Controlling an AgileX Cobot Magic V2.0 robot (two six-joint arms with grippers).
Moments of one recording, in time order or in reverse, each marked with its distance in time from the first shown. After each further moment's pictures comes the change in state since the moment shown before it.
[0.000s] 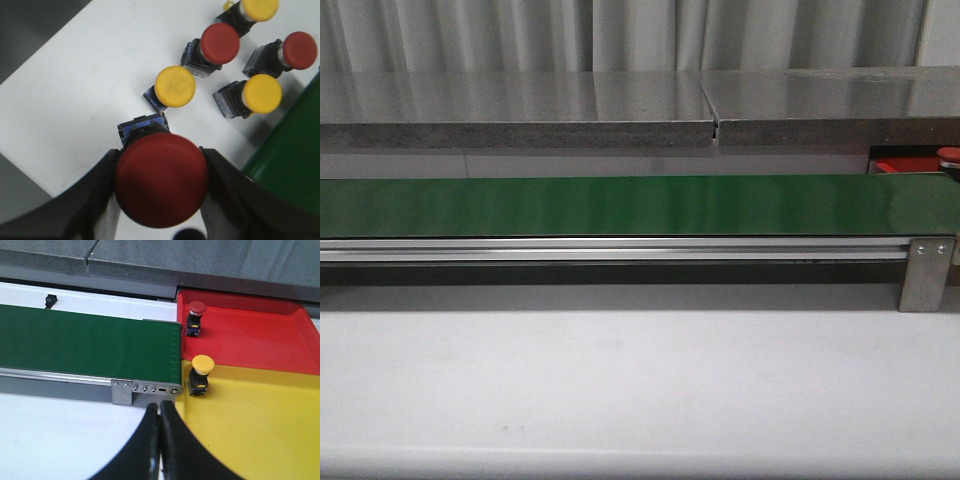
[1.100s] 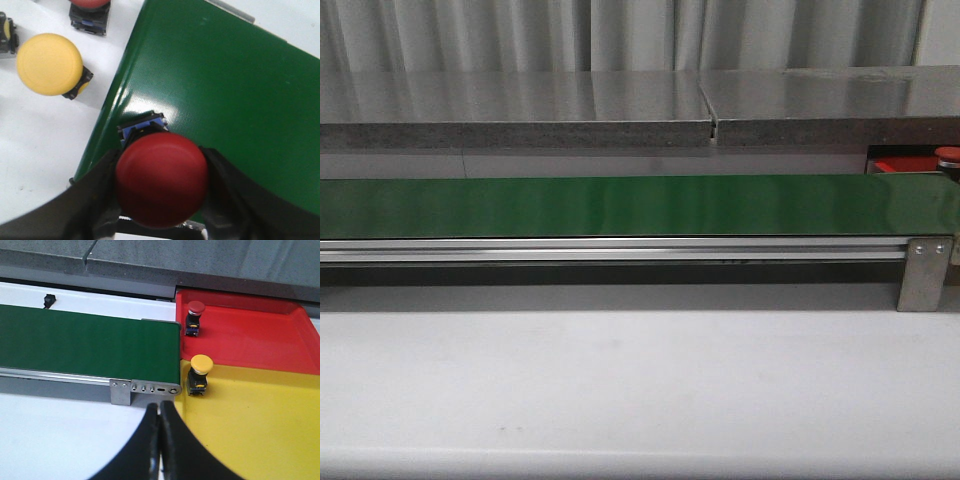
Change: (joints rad) left arm -0.352 0.162 -0.088 -0.015 0.023 0.022; right arm 0.000 0.000 0.000 0.000 0.000 -0.002
